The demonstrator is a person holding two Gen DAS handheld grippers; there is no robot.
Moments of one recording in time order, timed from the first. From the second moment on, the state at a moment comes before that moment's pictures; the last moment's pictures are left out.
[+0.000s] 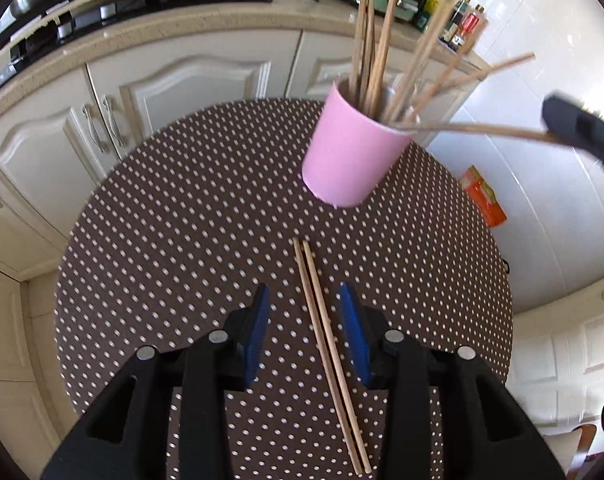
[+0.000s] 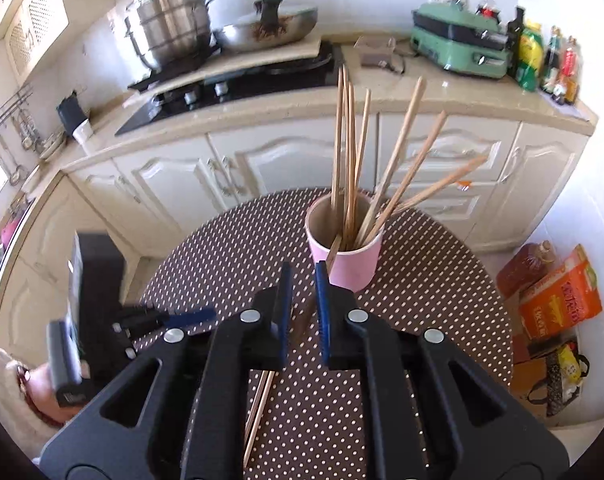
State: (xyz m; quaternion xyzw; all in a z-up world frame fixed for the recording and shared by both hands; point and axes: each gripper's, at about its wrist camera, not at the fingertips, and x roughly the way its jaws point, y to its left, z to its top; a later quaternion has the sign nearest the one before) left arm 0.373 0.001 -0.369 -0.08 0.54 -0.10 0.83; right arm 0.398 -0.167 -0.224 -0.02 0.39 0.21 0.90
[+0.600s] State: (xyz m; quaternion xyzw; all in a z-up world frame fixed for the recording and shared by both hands) left arm 0.377 -0.037 -0.438 -0.01 0.61 -0.09 0.79; right arm 0.394 -0.225 -0.261 0.04 0.43 0.14 0.89
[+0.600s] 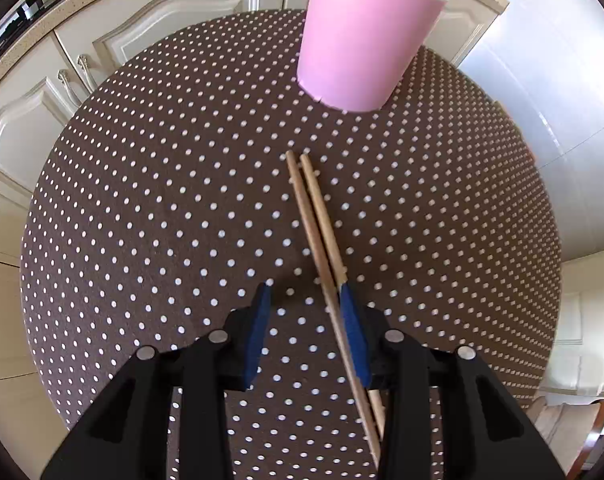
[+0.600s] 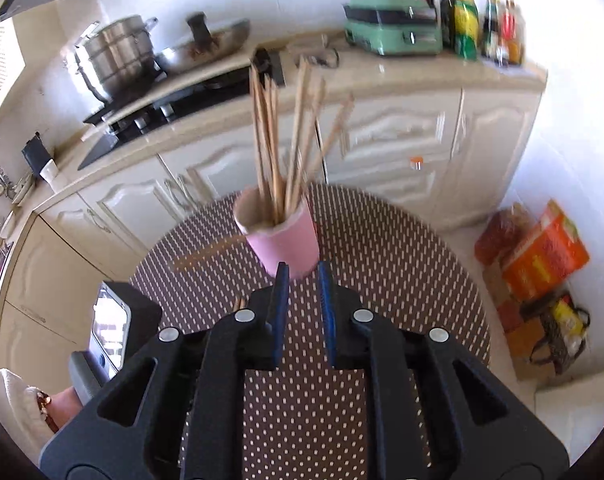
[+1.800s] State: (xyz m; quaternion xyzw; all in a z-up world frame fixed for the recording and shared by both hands) left arm 0.377 -0.025 -0.431 -0.04 0.63 -0.09 0.77; right arm 0.415 -0.120 -0.401 0.06 0.63 0.20 0.75
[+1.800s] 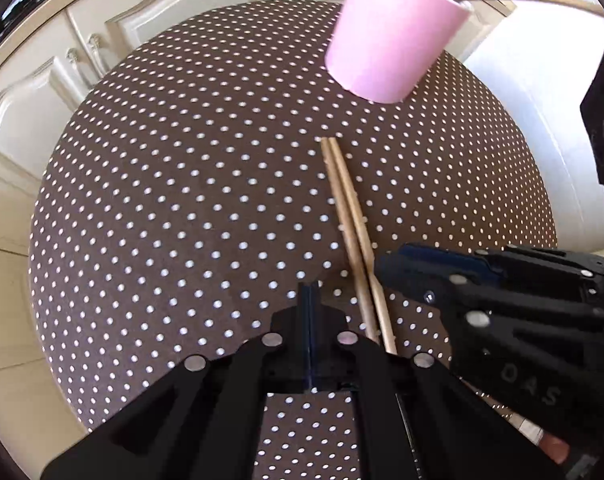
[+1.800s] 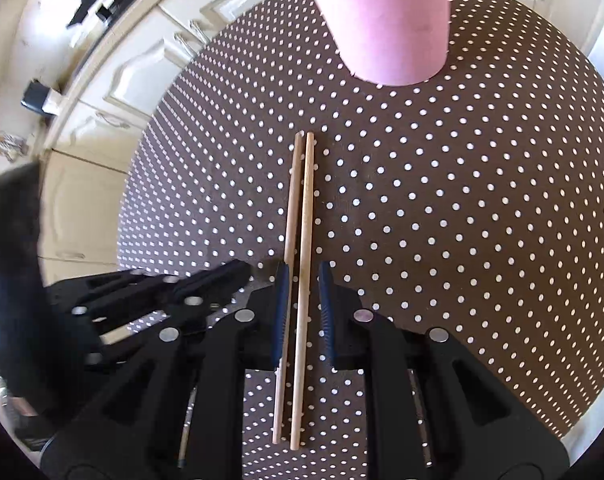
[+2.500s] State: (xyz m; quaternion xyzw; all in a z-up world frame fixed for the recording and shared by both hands) left arm 0.392 0.055 -0.422 -0.11 0.63 -0.06 0.77; right arm 0.421 -0.060 -0.409 -0.07 0.65 0.20 0.73
